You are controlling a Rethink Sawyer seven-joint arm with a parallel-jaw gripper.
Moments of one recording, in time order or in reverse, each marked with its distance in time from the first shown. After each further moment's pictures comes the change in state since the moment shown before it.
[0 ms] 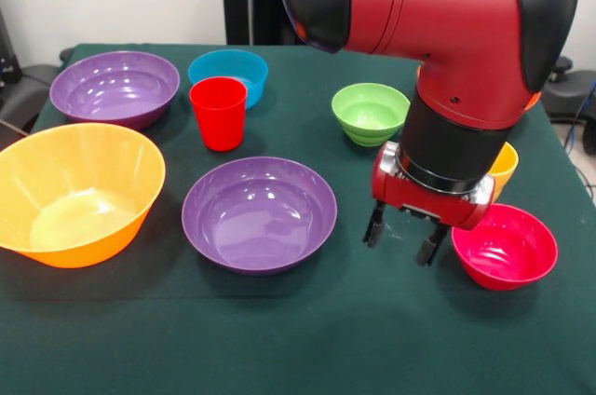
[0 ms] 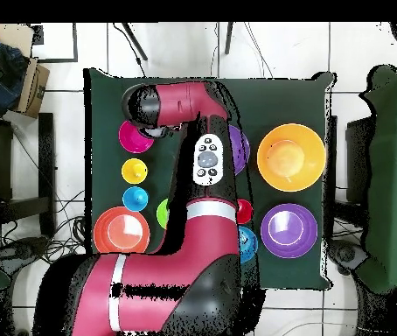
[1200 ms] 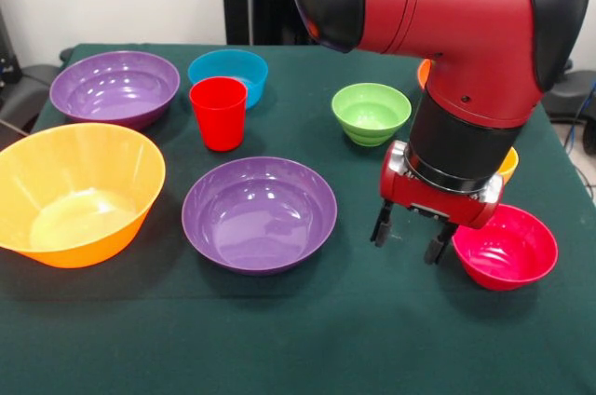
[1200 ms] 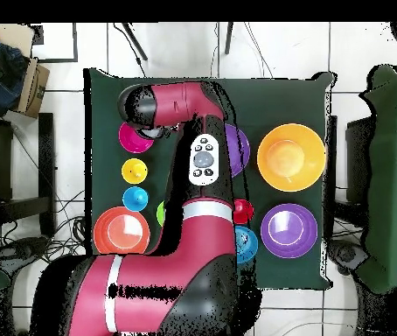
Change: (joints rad) arm 0.007 0.000 -0.001 0.000 0.000 0.000 0.000
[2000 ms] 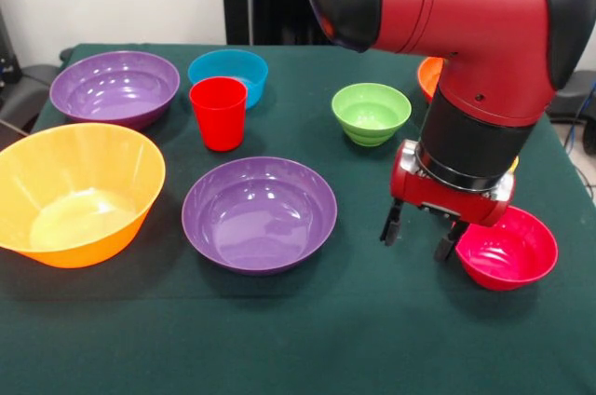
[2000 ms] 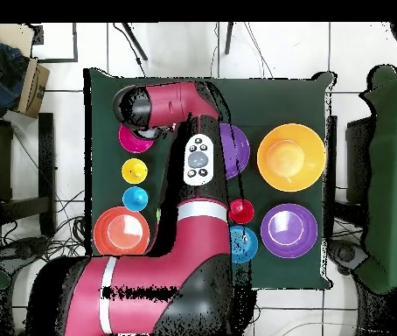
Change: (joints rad) arm 0.017 0.000 -0.002 0.000 0.000 0.000 0.000
